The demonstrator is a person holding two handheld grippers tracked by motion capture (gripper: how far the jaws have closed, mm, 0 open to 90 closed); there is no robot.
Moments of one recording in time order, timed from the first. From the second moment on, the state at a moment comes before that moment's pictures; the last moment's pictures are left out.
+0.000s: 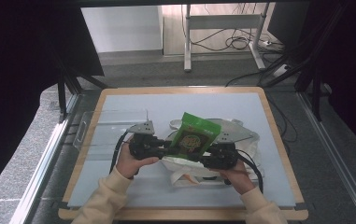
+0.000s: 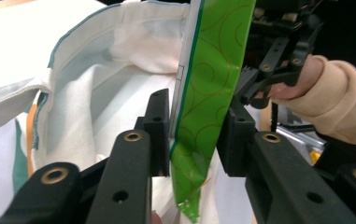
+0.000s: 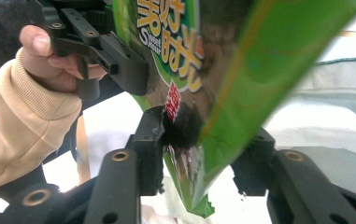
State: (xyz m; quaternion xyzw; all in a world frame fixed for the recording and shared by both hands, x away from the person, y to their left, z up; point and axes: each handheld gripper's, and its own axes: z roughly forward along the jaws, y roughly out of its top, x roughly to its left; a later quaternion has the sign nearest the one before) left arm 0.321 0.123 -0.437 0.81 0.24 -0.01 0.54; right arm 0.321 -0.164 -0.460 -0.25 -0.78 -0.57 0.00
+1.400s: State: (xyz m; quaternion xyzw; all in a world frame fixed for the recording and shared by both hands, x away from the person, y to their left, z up) left arm 0.319 0.128 -0.430 0.82 0.24 0.06 0.52; right arm 0.324 -0.178 -0.450 -0.24 -0.84 -0.49 -0.05
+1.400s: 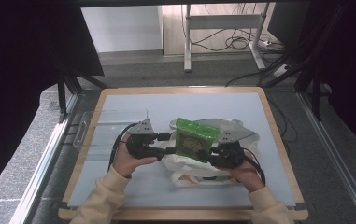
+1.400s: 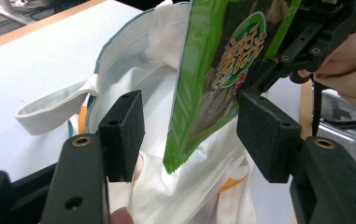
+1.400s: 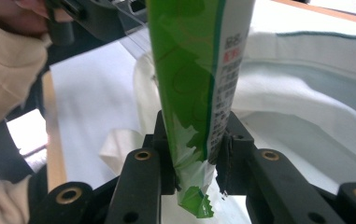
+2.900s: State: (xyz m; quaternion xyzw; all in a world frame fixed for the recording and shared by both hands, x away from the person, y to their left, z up) left arm 0.349 0.083 -0.349 0.90 0.10 0.10 0.40; right arm 0.331 -0.179 -0.436 -0.20 -0.88 -0.41 -0.08
